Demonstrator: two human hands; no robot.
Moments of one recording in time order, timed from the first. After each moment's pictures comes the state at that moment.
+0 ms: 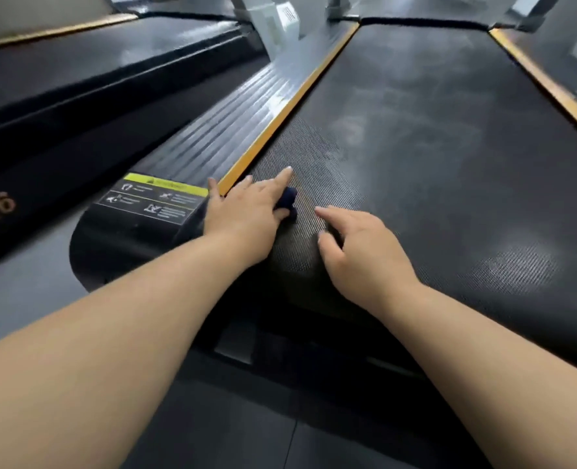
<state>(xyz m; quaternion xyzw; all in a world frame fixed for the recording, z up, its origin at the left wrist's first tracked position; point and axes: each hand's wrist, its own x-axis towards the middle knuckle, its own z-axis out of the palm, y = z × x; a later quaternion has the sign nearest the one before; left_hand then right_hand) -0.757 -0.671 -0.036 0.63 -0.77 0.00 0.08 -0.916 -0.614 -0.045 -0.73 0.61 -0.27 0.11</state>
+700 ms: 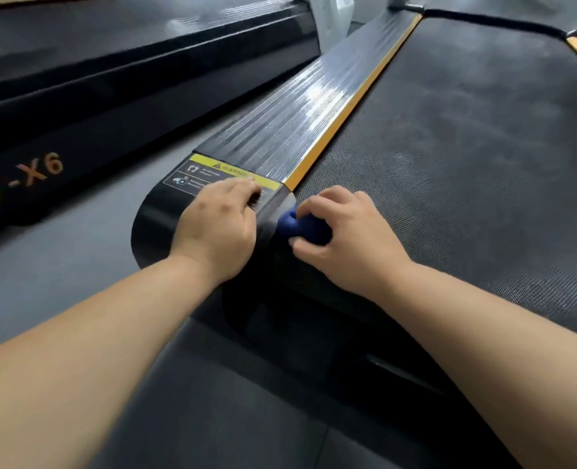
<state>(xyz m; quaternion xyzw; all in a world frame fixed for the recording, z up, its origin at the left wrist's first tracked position) -0.648 -0.652 -0.058 0.64 -0.70 -0.02 0.31 -0.833 -0.652 -0.041 -0.83 0.50 -0.24 0.08</state>
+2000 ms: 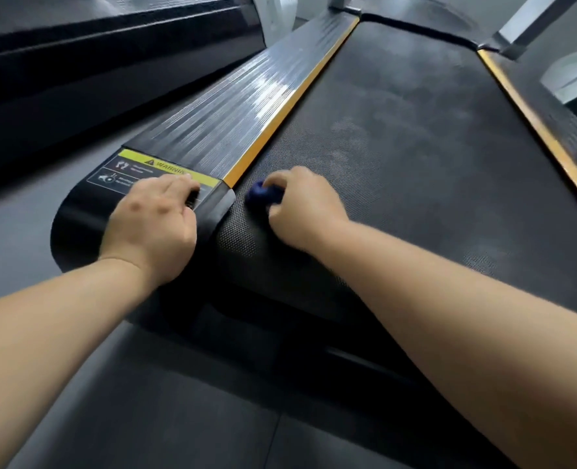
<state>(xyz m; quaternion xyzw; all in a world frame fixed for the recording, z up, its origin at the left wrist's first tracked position) -0.654 -0.652 -0.057 0.65 -0.70 0.01 0.28 -0.846 -0.691 -0.031 -0.75 0.62 -0.21 0.11</state>
